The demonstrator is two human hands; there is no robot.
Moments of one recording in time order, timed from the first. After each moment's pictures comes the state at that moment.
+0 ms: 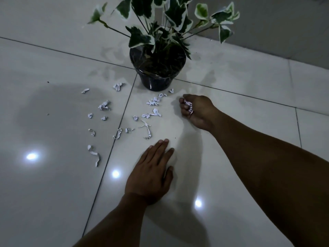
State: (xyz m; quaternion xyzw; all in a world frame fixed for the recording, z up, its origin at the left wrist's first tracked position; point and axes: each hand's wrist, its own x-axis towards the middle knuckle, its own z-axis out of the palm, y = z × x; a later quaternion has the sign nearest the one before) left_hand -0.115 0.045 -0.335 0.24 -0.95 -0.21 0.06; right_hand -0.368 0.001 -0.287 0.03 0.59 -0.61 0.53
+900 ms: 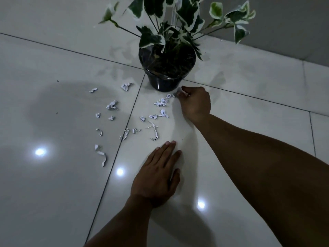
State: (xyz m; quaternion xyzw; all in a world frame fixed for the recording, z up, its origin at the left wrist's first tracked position) left_hand -0.116 0.044 -0.334 0.25 -0.94 -0.22 0.04; right_hand -0.349 -0.029 -0.302 -0.27 0.89 -0.33 0.17
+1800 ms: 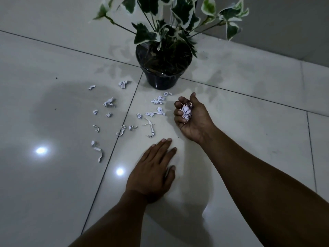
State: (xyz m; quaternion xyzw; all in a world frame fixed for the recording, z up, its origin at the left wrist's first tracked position) left_hand -0.117 0.046 -0.331 0.26 -0.94 -0.20 0.05; right_hand -0.330 0.011 -0.292 0.09 0.42 -0.68 0.60
